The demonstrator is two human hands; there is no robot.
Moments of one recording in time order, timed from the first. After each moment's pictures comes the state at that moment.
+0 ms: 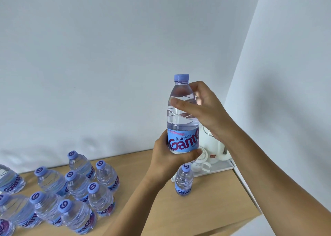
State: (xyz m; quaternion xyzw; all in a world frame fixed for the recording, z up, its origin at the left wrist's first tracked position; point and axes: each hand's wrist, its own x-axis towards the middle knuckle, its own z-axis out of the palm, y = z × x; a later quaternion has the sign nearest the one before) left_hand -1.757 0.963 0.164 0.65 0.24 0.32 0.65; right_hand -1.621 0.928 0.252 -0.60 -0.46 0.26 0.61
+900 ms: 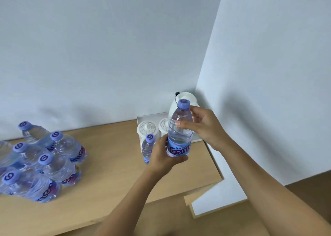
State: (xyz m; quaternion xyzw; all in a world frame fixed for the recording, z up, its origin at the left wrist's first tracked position) left_hand -1.673 0.891 0.033 0.69 0.33 0.23 0.60; right_hand -1.525 0.831 0.121 -0.67 -0.42 0.30 0.53
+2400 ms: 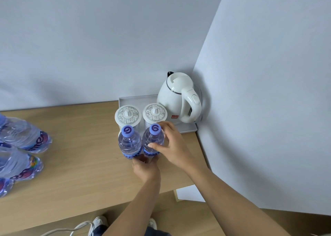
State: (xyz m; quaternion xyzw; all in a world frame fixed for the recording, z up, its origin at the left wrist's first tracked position) left_hand -1.607 0.873 -0.130 0.35 0.70 0.33 0.53; right_hand -1.517 0.859 -0.041 -0.71 -0.49 0.27 0.42
